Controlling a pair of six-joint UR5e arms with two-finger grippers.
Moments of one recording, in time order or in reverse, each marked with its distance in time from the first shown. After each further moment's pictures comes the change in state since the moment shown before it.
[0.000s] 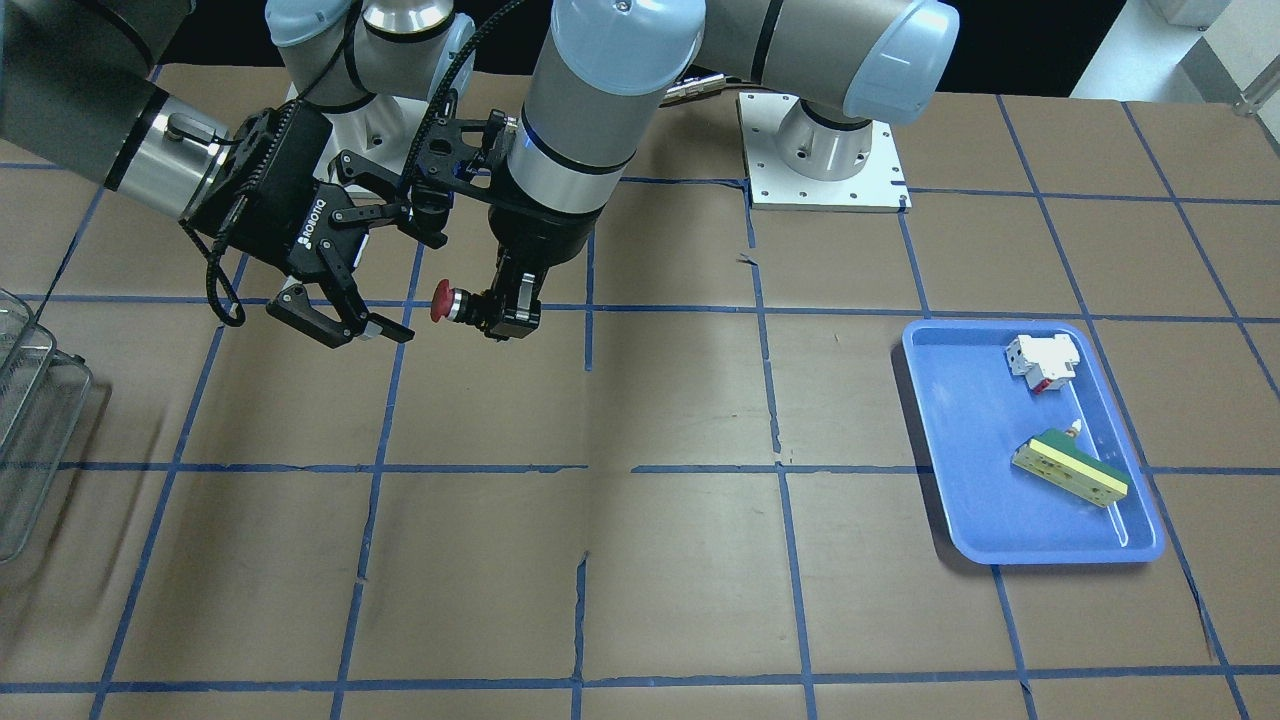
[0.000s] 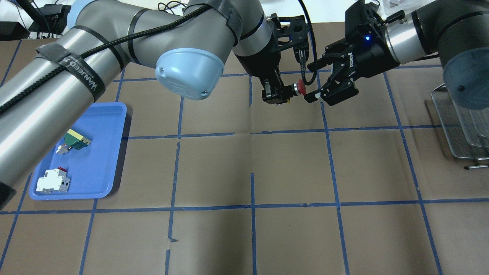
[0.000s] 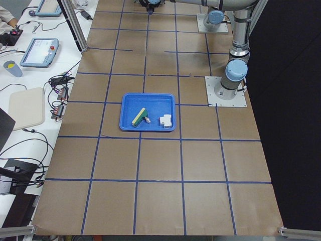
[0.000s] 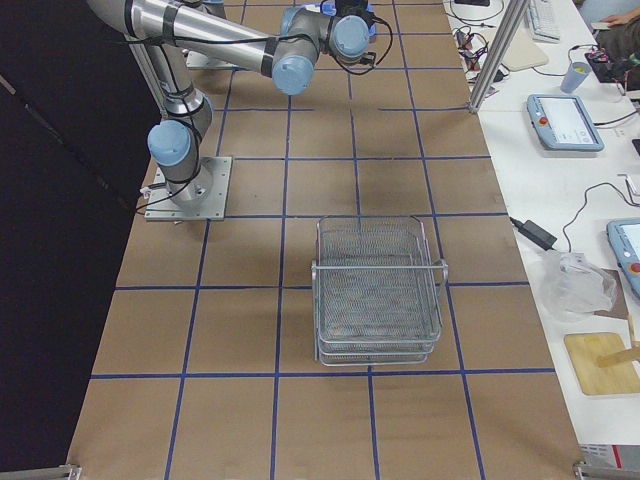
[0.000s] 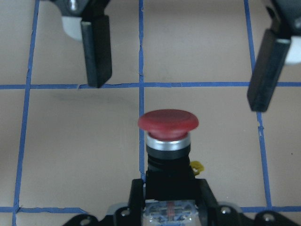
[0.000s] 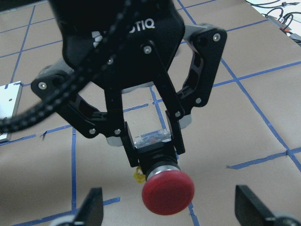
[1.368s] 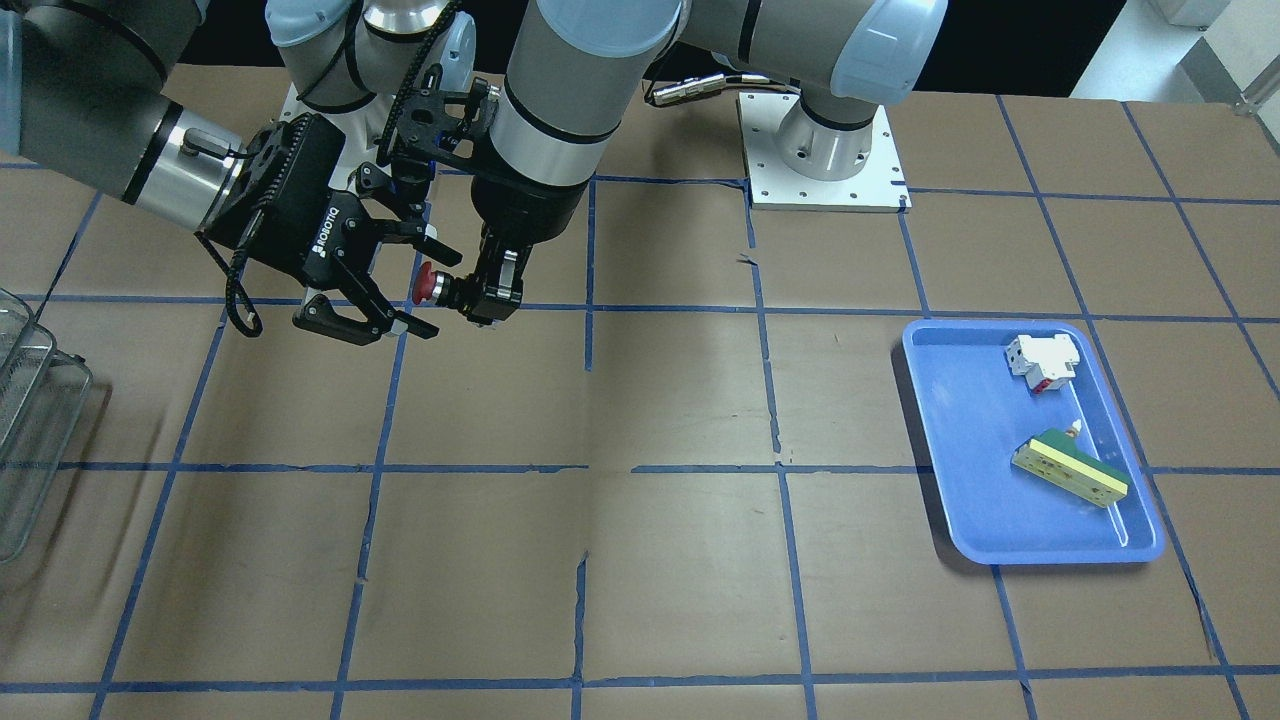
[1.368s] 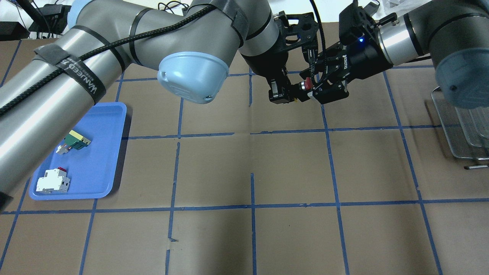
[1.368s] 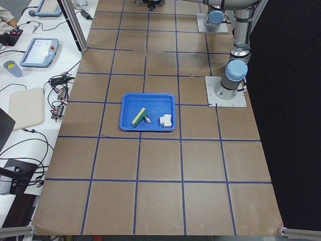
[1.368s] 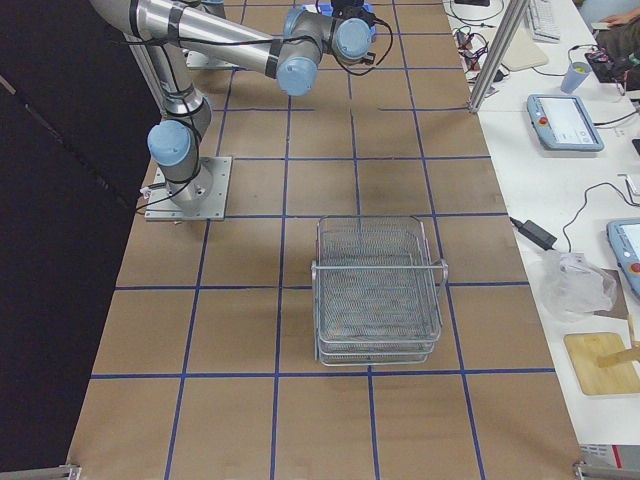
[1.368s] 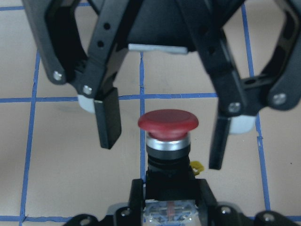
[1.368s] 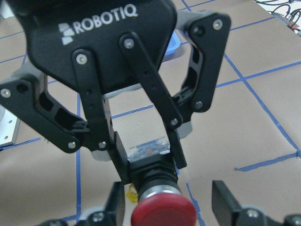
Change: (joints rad) left arm -0.021 0.012 0.004 0.018 -0.001 -0.016; right arm 0.016 0.018 -0.003 0.002 0.002 0.016
